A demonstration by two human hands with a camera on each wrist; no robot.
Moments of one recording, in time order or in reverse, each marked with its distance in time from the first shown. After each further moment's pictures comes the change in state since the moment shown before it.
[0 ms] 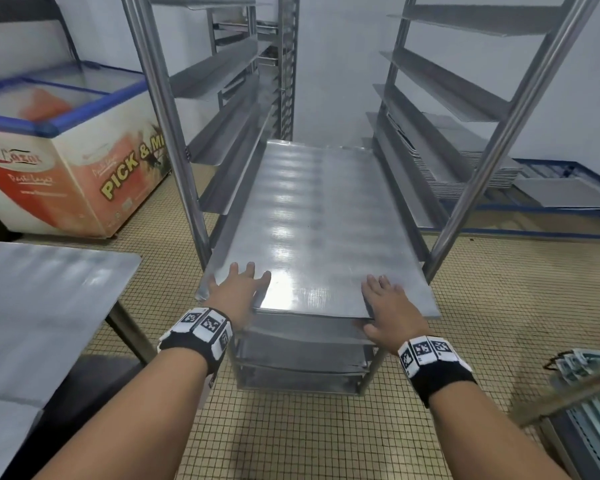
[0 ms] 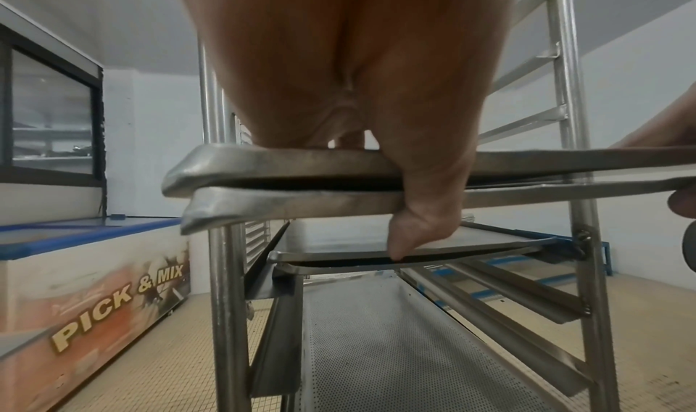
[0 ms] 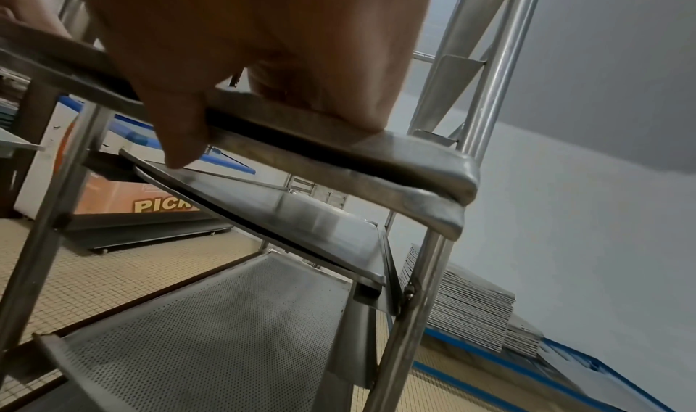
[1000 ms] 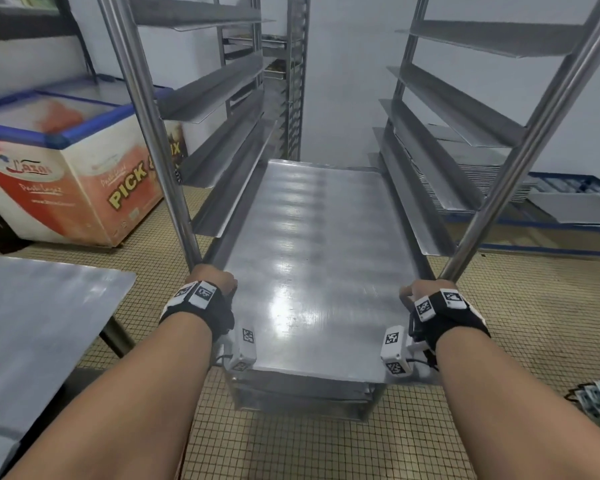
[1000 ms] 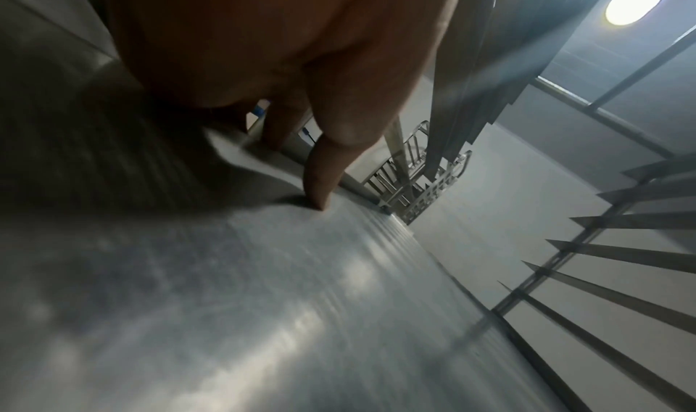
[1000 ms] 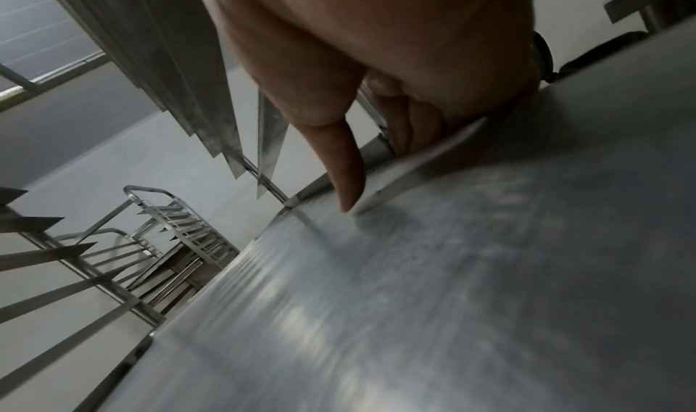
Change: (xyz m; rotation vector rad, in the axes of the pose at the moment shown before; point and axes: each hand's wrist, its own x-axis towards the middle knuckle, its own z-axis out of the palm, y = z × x) left_hand 0.067 -0.023 -0.049 -0.678 0.151 -0.741; right_hand 0.063 0.061 -0.063 1.273 0.183 0.883
